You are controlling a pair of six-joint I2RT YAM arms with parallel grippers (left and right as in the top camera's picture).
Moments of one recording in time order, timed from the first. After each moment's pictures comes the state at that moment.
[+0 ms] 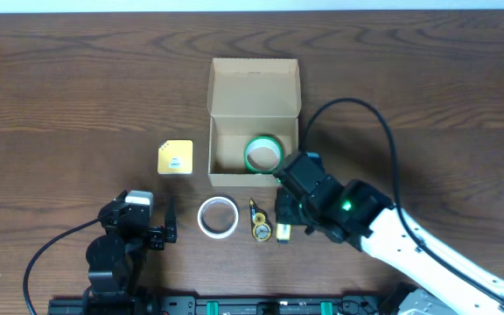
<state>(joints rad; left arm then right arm) 0.00 0.02 0.15 -0.53 0.11 0.10 0.82 1.30 0.99 -0.85 -0.01 0.85</state>
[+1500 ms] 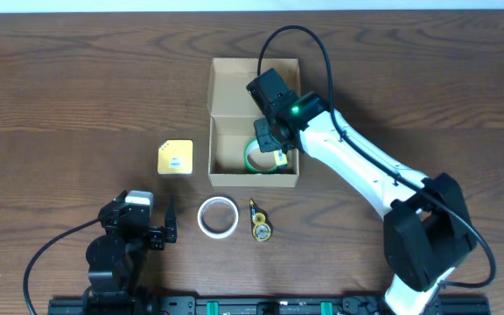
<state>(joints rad) 0.00 0.02 0.15 -0.53 0.11 0.10 0.62 1.89 1.48 -0.82 0.11 0.37</state>
